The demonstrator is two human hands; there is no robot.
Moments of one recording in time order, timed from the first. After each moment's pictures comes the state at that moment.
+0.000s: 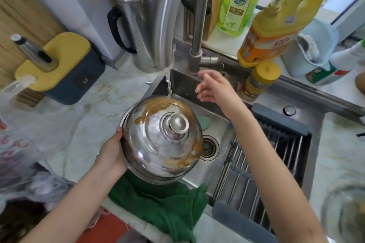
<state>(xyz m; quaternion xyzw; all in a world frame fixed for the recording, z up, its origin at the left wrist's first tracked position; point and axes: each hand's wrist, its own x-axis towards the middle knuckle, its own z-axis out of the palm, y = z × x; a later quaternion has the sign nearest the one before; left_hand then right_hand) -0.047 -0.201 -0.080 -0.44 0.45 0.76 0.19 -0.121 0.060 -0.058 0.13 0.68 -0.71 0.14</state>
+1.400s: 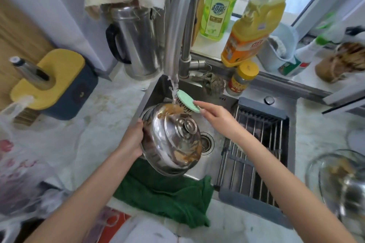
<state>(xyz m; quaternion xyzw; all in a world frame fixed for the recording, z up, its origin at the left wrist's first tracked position) -0.079 -0.185 -0.058 -0.36 0.61 0.64 0.30 -0.043 0.049 -0.059 0.07 0.89 -0.44 0.12</state>
